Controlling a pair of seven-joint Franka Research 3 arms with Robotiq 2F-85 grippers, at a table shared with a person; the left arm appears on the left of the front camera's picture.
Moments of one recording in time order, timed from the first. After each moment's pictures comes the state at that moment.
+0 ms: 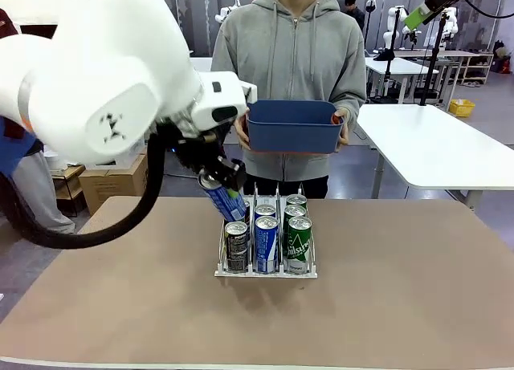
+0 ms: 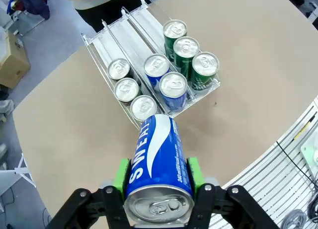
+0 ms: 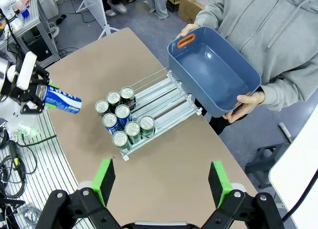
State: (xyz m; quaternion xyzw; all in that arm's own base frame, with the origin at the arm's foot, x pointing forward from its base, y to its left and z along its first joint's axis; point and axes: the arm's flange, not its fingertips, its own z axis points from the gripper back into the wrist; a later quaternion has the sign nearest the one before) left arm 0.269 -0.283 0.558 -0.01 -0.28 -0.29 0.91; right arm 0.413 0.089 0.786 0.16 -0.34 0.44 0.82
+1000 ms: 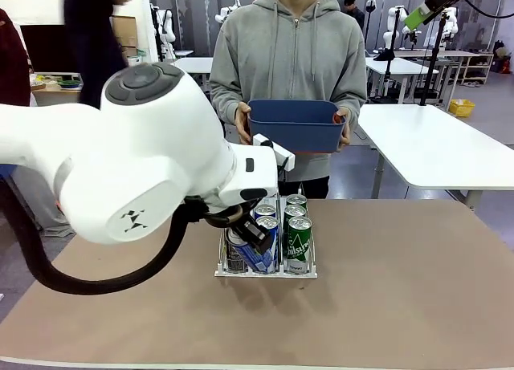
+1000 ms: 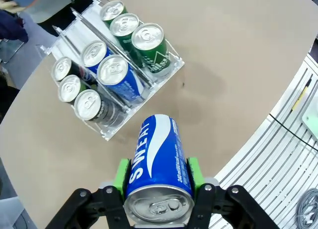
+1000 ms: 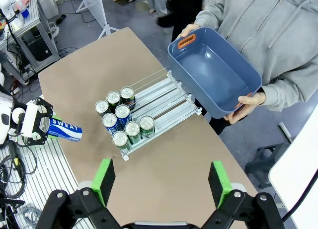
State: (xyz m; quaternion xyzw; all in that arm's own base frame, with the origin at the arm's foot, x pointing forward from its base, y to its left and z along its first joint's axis) left arm 0.235 -0.324 0.482 -0.01 -0.27 -0.39 0.88; right arm 0.413 0.089 0.786 0.16 -0.34 0.44 0.82
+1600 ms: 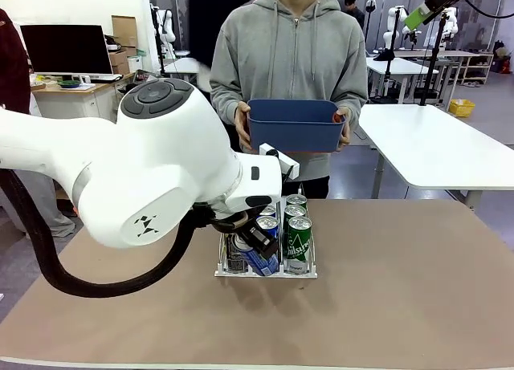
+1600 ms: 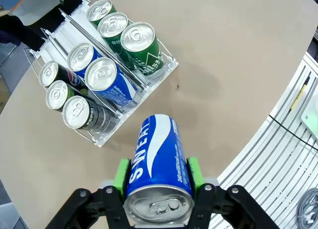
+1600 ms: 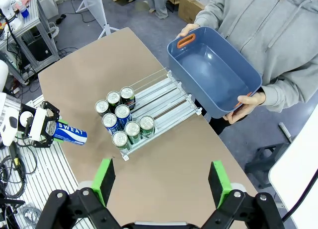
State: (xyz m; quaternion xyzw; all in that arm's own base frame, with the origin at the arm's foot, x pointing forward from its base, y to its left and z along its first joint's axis) left arm 0.245 -0.329 0.467 -0.02 -0.26 -0.40 0.88; right arm 0.413 0.089 0.786 0.16 -0.34 0.44 0.82
